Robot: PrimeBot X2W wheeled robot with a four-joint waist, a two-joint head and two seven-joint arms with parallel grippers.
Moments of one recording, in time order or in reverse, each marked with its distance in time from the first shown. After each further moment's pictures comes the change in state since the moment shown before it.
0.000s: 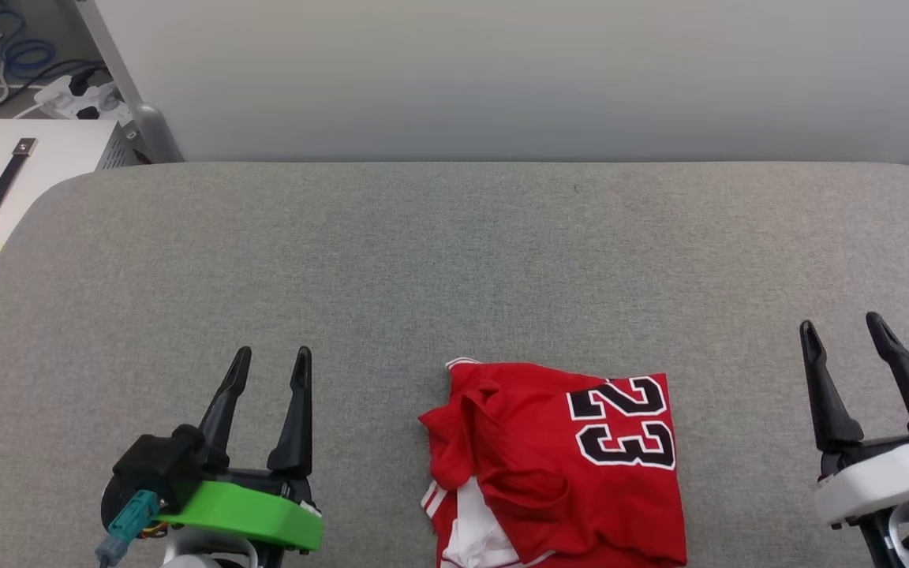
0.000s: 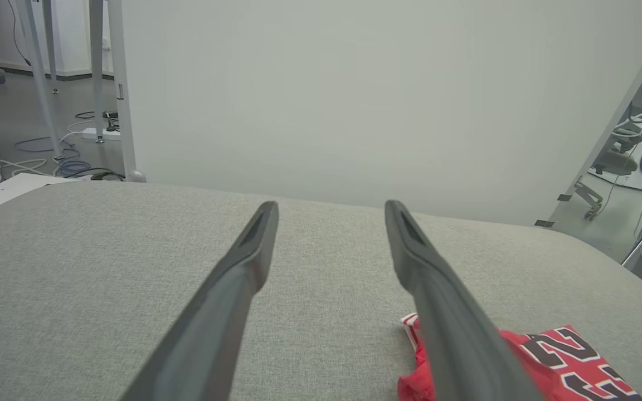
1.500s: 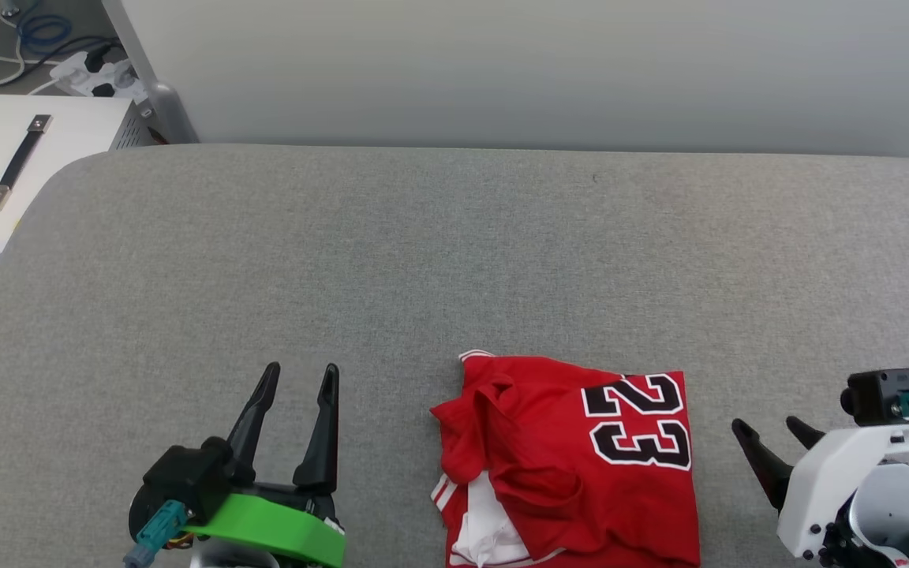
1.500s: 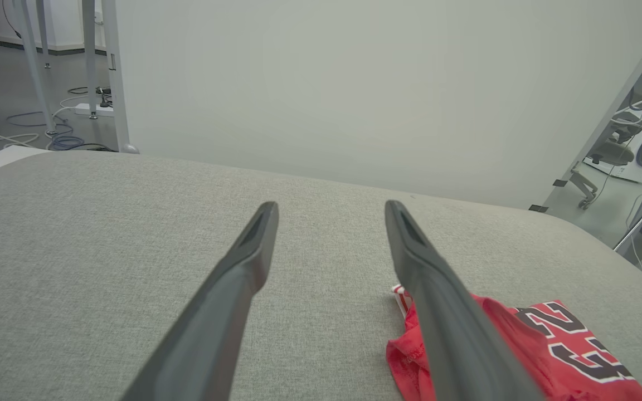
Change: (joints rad) left arm 0.022 -0.014 -0.043 0.006 -0.002 0.000 0.000; right arm 0.032 0.059 0.005 -0.034 0.133 0.000 0.648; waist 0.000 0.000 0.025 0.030
